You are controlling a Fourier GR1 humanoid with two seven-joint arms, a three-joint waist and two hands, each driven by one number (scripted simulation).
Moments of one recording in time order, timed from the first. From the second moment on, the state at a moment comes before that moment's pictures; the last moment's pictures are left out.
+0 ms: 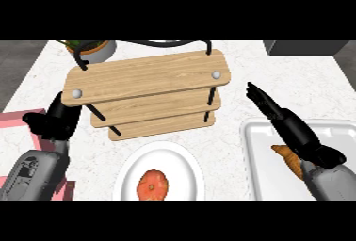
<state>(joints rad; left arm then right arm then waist) -0.29 0.32 -0.09 -1.37 0.14 0.10 -0.12 -0.24 -0.48 0.34 -1.50 -0.23 0.11 -0.24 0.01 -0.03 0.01</state>
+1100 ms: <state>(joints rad) -0.12 0.29 -0.07 -1.34 0.25 0.11 0.26 -0.09 -1.06 -0.05 -1.06 -0.12 0.46 -0.69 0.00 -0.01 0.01</state>
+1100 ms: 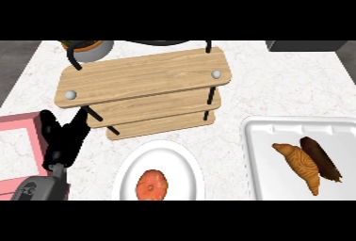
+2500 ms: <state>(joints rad) -0.06 0.27 -0.04 -1.37 0.23 0.07 0.27 0.04 -0.93 0.18 -1.86 0.21 0.27 0.23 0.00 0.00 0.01</state>
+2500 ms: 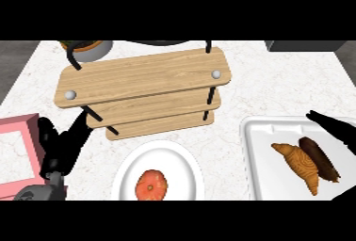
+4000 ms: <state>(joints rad) -0.03 0.22 0.04 -1.38 0.17 0.02 0.31 0.05 -0.57 0.18 -1.67 0.79 0.21 0.23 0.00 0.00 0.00</state>
